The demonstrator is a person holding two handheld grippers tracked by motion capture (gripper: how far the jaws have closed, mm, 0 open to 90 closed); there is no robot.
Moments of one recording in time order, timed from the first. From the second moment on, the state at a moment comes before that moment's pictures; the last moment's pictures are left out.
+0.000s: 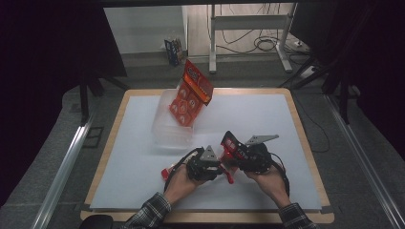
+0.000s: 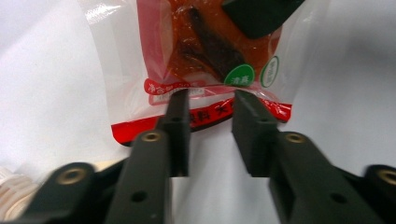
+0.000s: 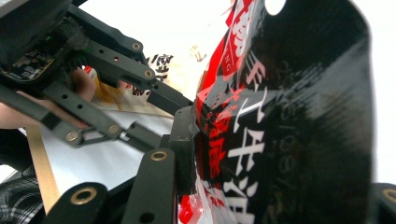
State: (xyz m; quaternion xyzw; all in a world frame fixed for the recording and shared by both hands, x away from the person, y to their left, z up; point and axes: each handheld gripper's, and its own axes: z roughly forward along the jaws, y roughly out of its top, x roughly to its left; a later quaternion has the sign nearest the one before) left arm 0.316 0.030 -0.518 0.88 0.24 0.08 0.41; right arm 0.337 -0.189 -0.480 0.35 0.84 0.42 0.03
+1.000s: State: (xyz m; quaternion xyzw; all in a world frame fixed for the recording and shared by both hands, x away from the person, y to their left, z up) left arm 0.280 0.093 -0.504 0.85 0.26 0.11 0.44; right arm 0.344 -0.189 -0.450 0.33 0.84 0.43 0.07
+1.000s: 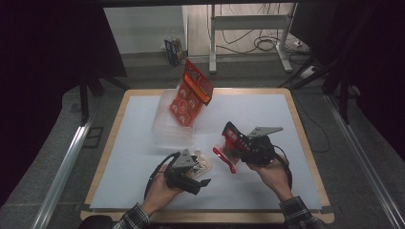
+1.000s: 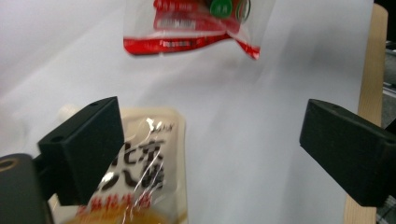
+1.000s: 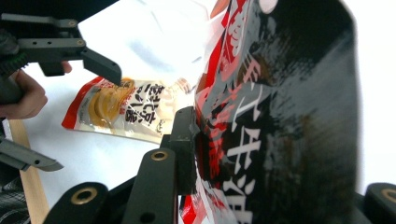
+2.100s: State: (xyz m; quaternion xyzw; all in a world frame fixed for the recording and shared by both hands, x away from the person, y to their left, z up) left arm 0.245 0.170 -0.515 0.83 0.31 0.13 0.45; right arm 0.395 -0.141 -0.412 0.29 0.85 0.44 0.09
